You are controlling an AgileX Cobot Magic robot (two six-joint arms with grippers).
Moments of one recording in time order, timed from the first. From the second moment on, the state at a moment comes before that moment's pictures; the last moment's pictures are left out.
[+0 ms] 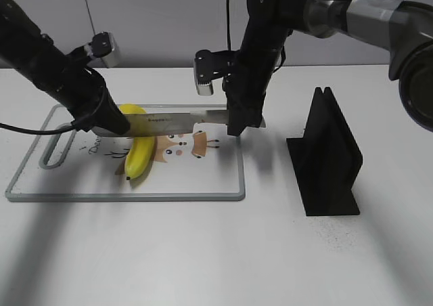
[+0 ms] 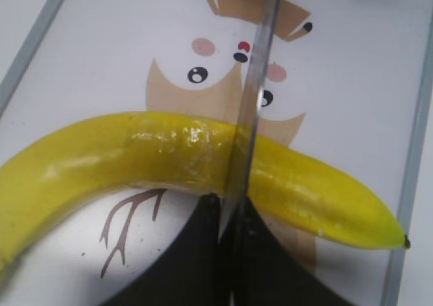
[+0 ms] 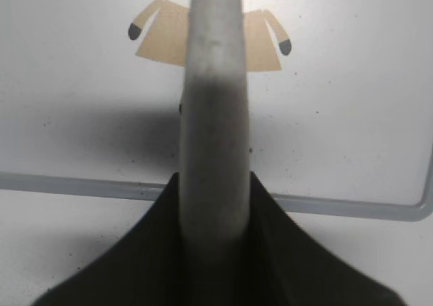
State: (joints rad) left arm -0.10 2.15 -1.46 -0.73 0.95 1.66; right arm 0.46 2.48 -2.14 0.21 1.20 -1.22
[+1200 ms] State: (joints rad) left arm -0.10 2.11 -1.45 -0.73 0.93 1.66; right arm 0.46 2.42 -2.13 0.22 1.20 -1.21
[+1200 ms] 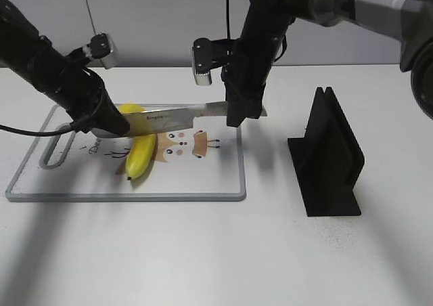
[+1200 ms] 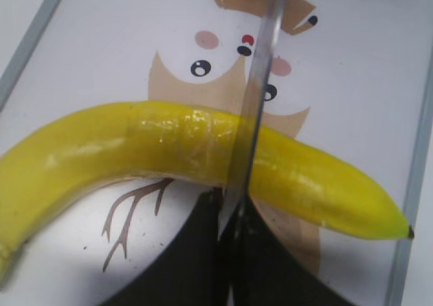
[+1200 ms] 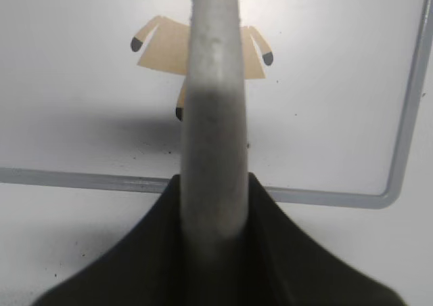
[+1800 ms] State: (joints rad) left arm -0.09 1.97 -1.44 -0.79 0.90 1.62; right arm 0.46 2.34 -2.13 0.23 1.21 -1.20
